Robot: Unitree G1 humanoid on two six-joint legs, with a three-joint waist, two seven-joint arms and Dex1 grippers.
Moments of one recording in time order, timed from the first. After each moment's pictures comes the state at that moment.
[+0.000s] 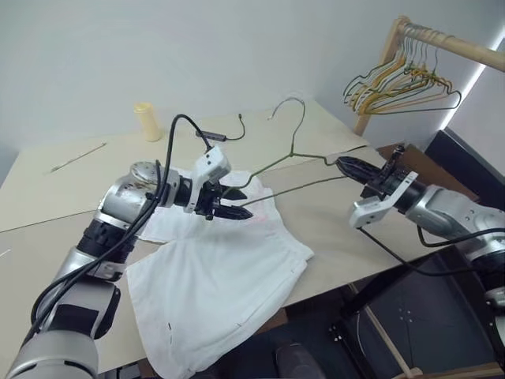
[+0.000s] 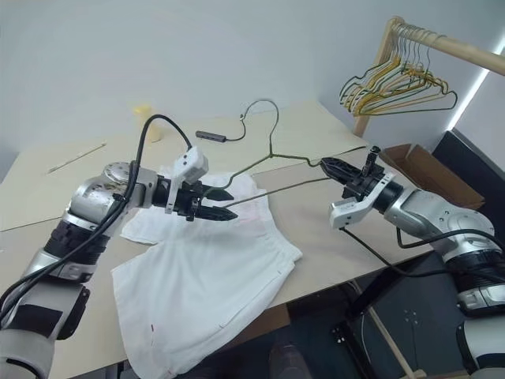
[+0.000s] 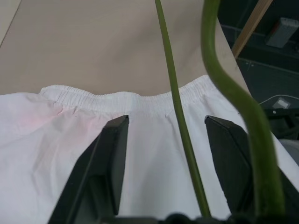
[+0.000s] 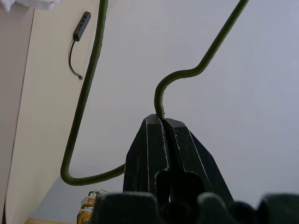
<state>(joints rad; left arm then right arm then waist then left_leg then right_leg) -0.84 0.63 -0.32 0.15 -0.35 0.70 -1.17 -0.62 -0.97 0.25 0.37 -0.84 -0.78 -0.15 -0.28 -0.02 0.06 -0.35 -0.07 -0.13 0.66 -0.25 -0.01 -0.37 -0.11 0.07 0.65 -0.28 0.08</state>
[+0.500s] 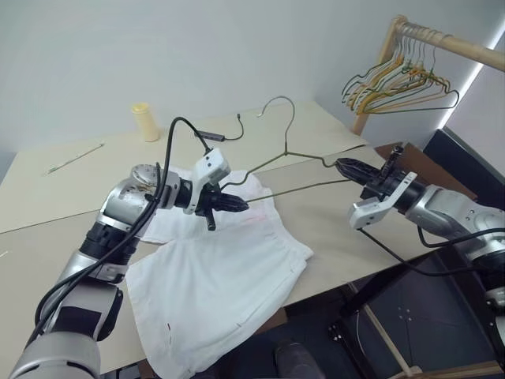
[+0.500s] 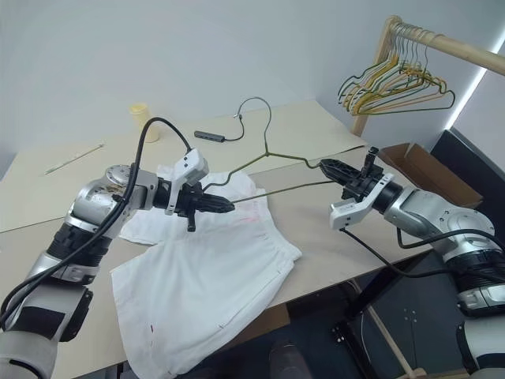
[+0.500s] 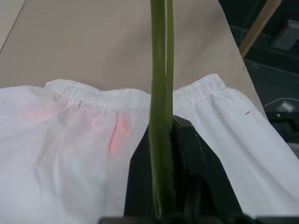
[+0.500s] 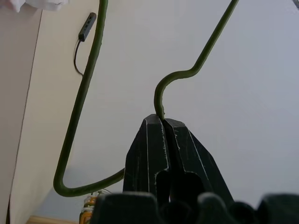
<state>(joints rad) -0.82 0.62 -0.29 0.14 -0.35 0.73 -1.16 -0.62 -0.97 0.25 0.37 -0.84 -0.80 -0.12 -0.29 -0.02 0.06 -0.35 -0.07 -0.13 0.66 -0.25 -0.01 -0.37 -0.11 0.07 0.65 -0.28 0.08</state>
